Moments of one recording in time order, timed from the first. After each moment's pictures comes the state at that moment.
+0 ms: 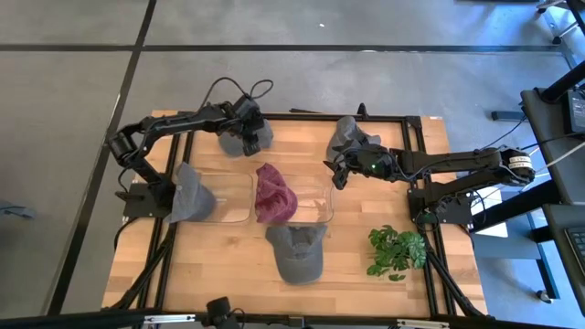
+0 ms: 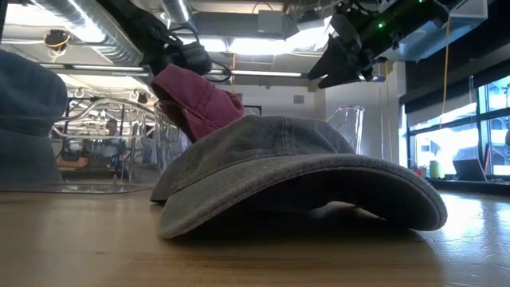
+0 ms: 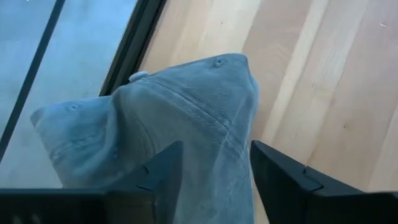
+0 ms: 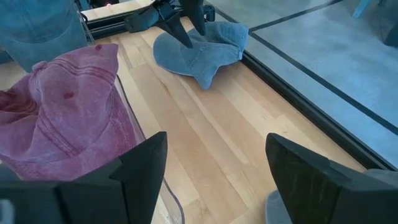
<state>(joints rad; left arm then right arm) 0.68 1.58 1.04 -0.50 -0.05 0.34 -0.09 1.19 0.77 -0.09 0.40 0.22</state>
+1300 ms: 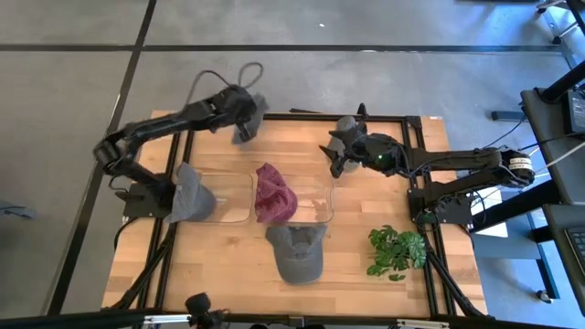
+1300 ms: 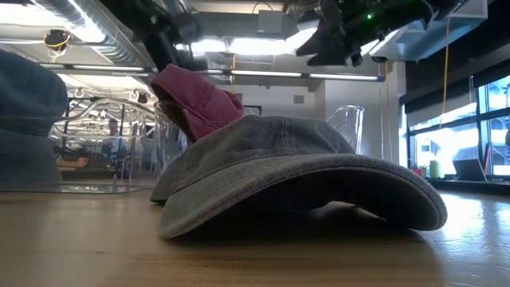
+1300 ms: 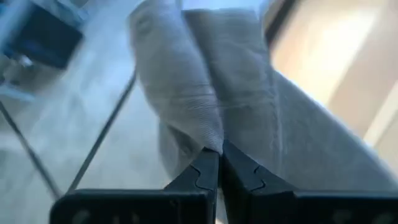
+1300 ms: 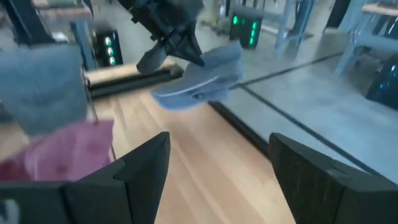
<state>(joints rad) 0.69 1.41 1.07 -0.45 -0.32 0.33 -0.15 1.19 0.77 0.18 0.40 0.07</state>
